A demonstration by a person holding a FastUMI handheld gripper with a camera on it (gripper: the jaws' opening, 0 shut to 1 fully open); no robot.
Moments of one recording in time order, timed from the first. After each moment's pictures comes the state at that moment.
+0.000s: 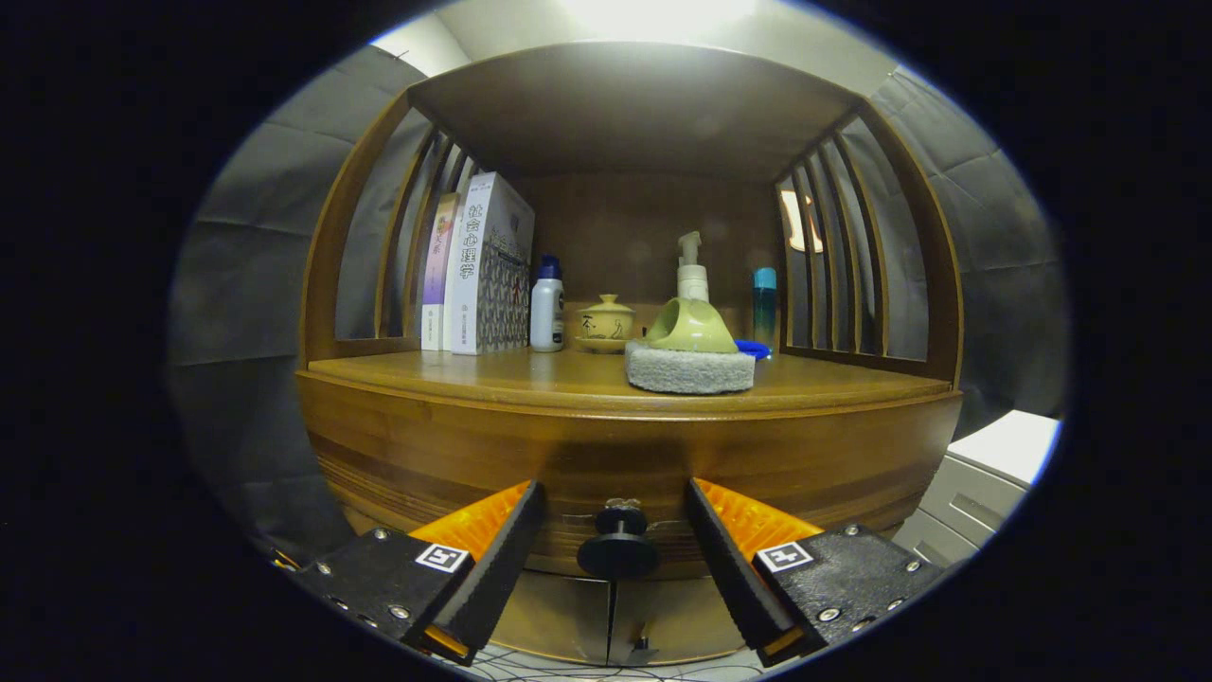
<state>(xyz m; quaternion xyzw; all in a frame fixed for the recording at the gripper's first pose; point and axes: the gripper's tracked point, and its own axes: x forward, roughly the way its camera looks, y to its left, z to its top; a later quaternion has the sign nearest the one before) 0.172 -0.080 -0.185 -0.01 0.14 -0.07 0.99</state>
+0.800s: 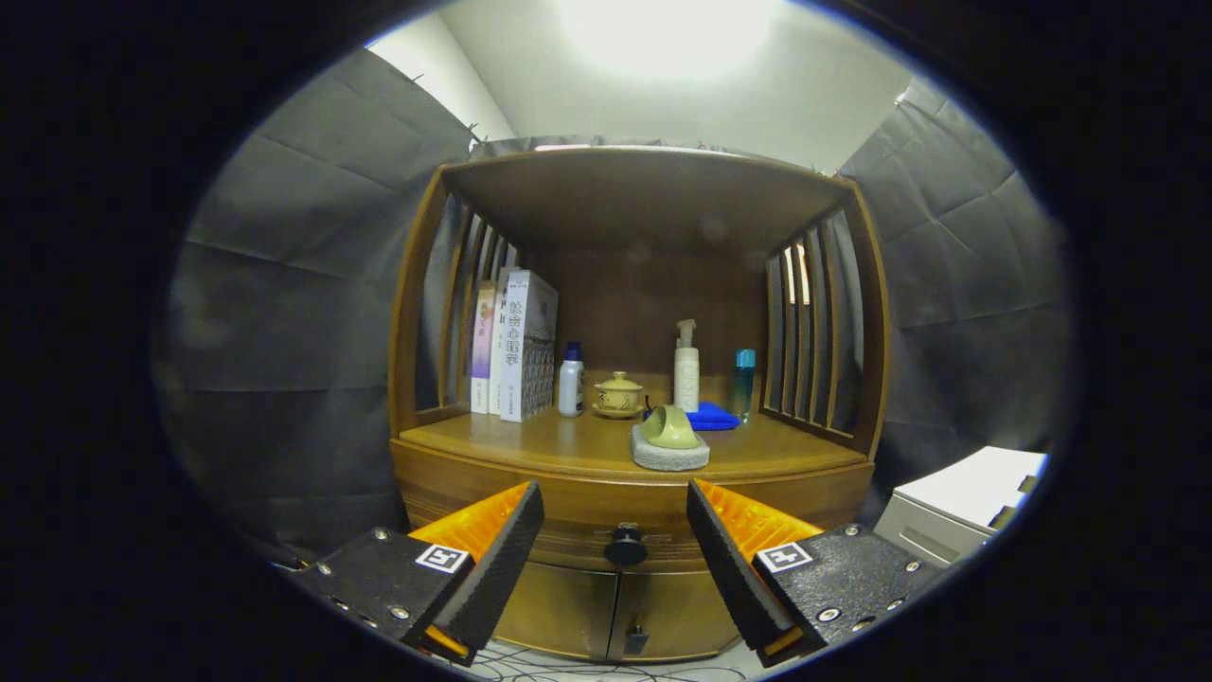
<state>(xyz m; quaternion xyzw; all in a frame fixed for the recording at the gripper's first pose) 0.080 -0.051 -0.066 -0.01 0.10 -0.06 0.99</state>
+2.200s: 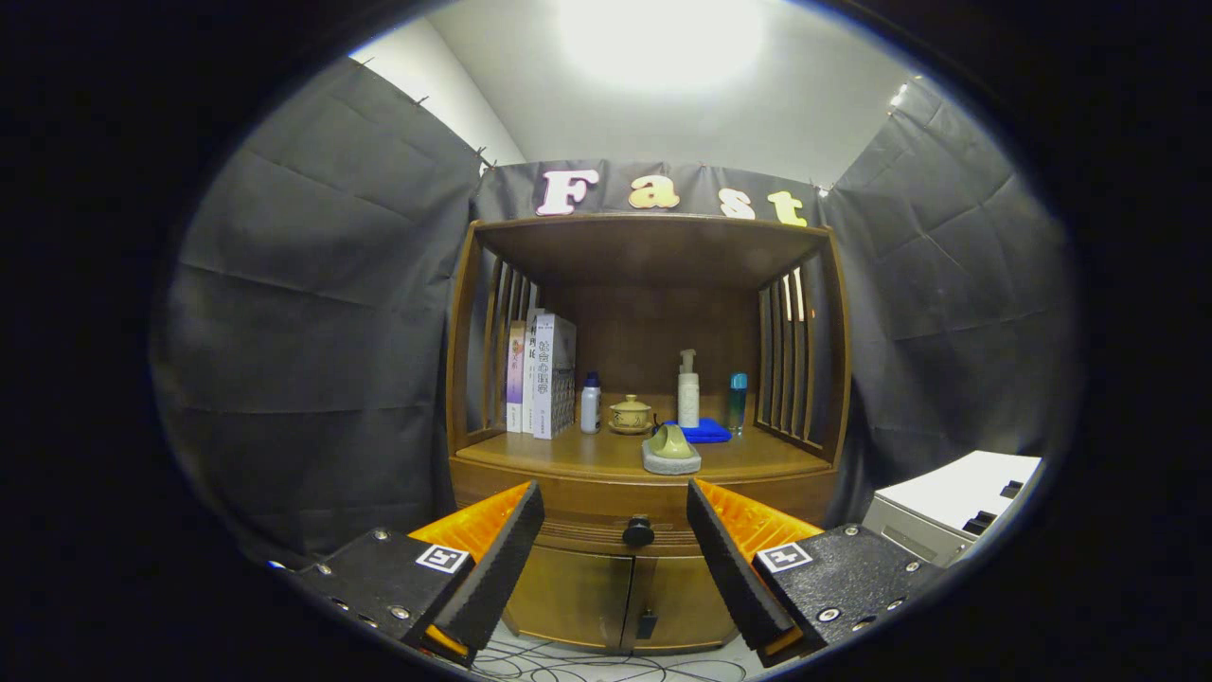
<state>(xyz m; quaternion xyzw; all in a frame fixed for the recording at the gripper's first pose) 0.010 -0.036 -0.015 0.00 0.08 -0.05 1.00</state>
